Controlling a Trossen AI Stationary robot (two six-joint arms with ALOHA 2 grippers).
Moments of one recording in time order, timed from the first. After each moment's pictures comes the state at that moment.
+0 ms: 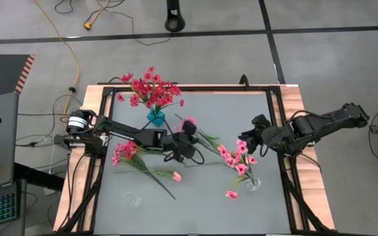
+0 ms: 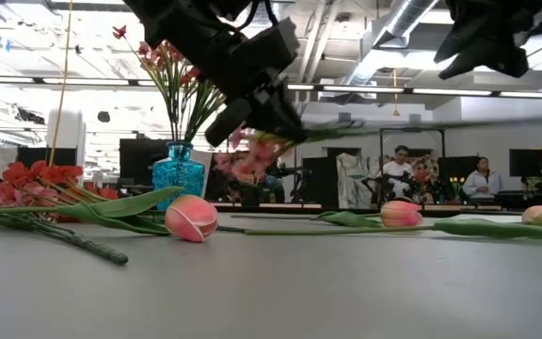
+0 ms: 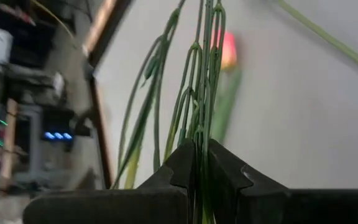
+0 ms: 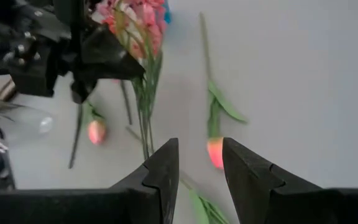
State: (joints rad) left arm -0.07 1.75 1.08 0.03 -0.38 0.83; right arm 0.26 0.84 0.83 -0.75 0.47 0.99
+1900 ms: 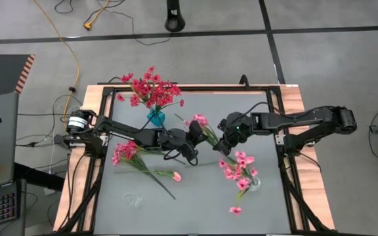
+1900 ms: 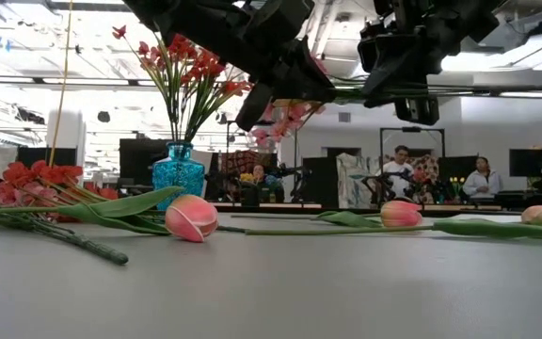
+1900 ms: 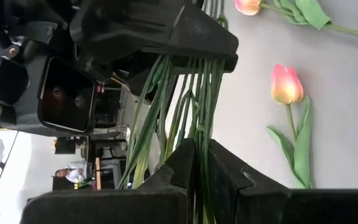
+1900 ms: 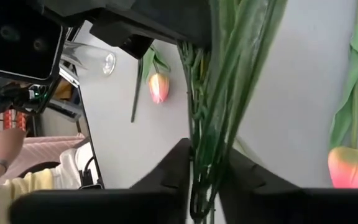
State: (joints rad) left arm -0.07 1.75 1.08 0.29 -0.35 1.23; right arm -0.07 1.26 0.83 -0.29 -0.27 0.78
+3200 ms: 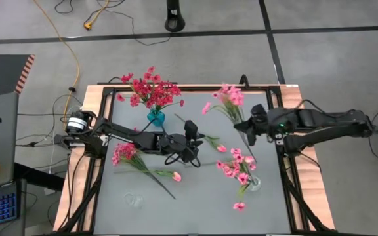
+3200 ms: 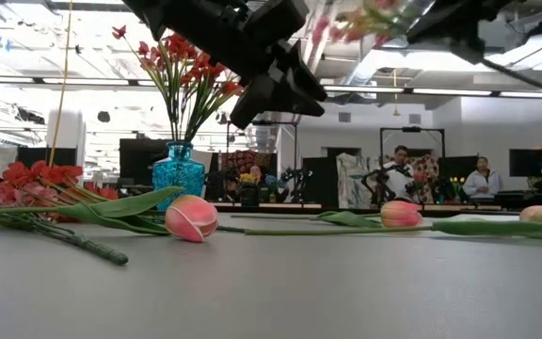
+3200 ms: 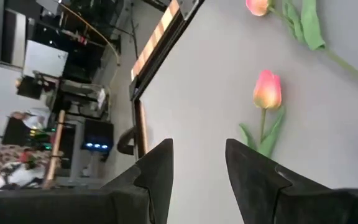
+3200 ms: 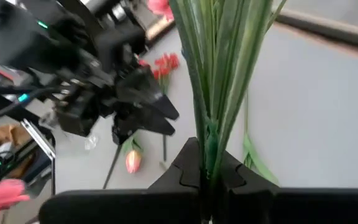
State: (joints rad) left arm -0.10 1.75 1.08 0.21 -0.46 0.87; right arm 0.07 0.77 0.83 -0.52 0.28 0.67
